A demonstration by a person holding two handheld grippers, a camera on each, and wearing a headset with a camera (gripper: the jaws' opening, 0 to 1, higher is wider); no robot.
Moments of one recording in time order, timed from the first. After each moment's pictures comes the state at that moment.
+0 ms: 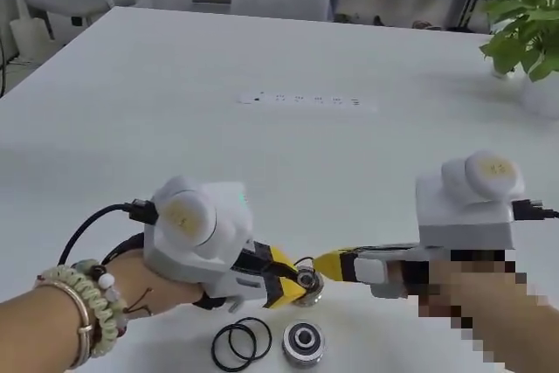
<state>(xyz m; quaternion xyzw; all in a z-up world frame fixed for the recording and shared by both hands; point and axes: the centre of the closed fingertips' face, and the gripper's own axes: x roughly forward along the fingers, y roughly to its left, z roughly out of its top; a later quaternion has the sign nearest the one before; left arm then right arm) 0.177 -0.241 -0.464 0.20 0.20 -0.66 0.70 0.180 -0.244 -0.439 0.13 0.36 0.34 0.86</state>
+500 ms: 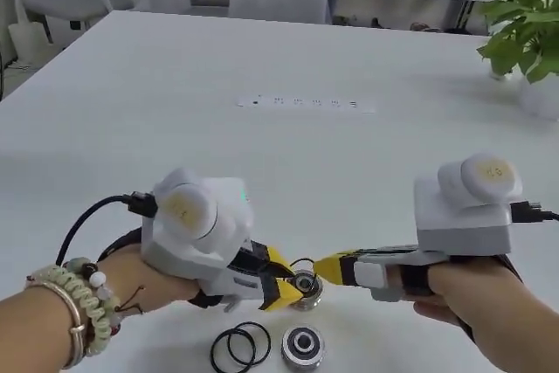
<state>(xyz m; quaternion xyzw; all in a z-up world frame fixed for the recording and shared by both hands) 0.178 -0.236 -0.455 0.21 0.22 -0.66 0.69 0.184 -0.252 -0.438 0.12 0.35 0.33 0.87</state>
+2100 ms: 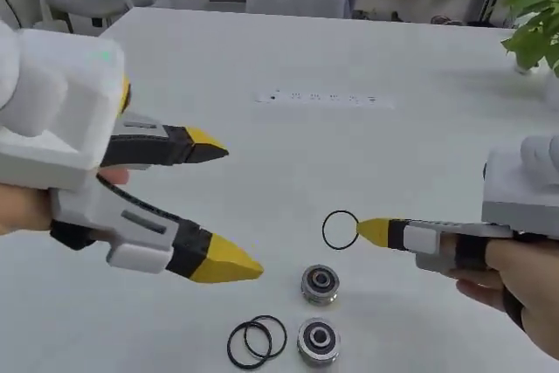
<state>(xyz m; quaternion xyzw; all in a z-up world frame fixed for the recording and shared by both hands) 0.172 -0.156 -0.327 0.19 0.16 -0.62 0.74 0.196 -0.276 -0.406 0.18 0.30 0.30 0.89</state>
